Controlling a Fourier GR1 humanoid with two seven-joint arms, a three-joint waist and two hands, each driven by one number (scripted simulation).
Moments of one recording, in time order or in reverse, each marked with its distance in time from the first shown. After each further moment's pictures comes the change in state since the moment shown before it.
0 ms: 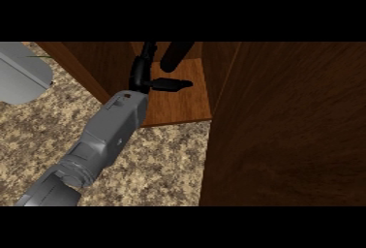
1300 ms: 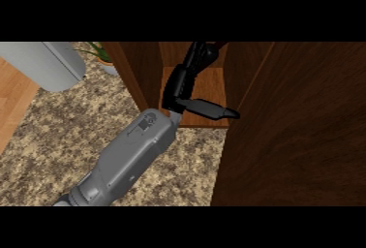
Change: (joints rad) left arm 0.244 -0.062 -0.152 -0.720 -0.027 -0.001 0.196; right arm 0.008 -0.064 -0.003 -0.019 0.047 -0.078 0.078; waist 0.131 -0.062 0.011
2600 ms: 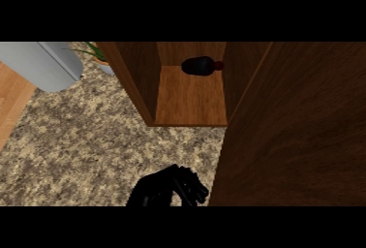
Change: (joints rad) left arm 0.755 0.186 -0.400 -1.025 -0.129 0.337 0.114; right arm -0.066 -0.022 0.079 -0.016 0.068 -0.063 0.037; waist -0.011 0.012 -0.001
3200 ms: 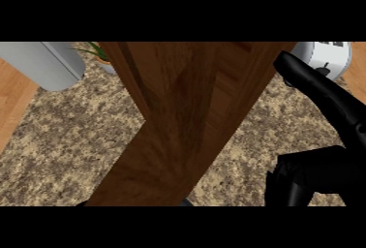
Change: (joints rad) left arm 0.239 0.306 0.109 -0.247 0.101 -0.212 -0.068; right arm -0.016 0.082 0.177 0.007 -0.053 0.053 0.000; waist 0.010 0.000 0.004
